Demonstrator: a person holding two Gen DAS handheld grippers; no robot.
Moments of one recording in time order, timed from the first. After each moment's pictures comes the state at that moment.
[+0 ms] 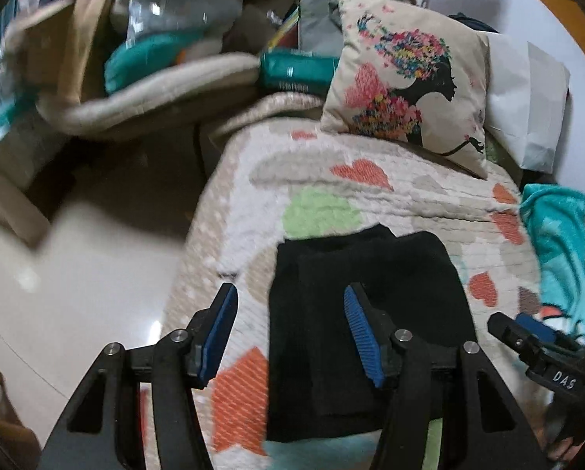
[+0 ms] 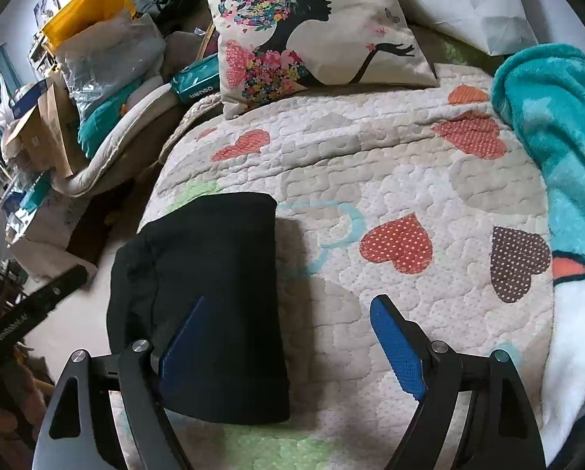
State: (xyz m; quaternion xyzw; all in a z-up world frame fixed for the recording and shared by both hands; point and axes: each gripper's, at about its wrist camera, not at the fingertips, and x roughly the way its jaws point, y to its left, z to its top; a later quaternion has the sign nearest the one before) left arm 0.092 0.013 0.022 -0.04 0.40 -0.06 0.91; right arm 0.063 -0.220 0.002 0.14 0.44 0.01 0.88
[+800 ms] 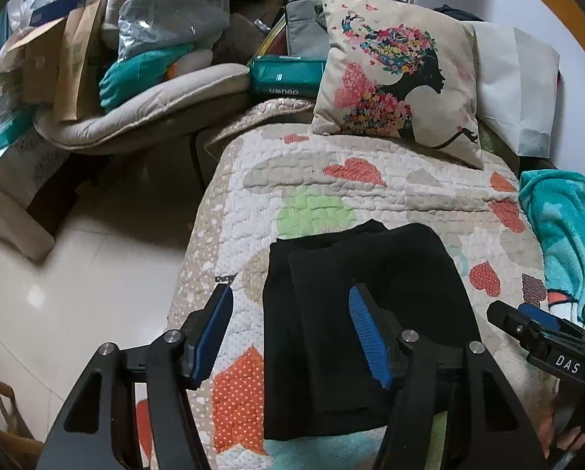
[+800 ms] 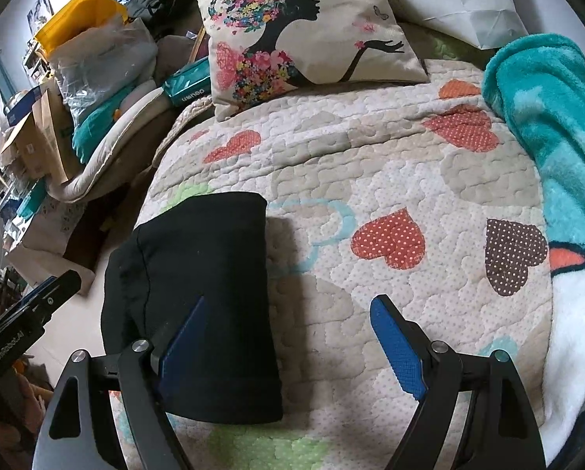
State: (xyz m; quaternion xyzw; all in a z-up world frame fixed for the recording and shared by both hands) left arm 0.087 0.004 0.018 -0.02 0.40 -0.06 0.91; right arm 0.061 -0.226 0.001 0.16 0.44 0.00 0.88
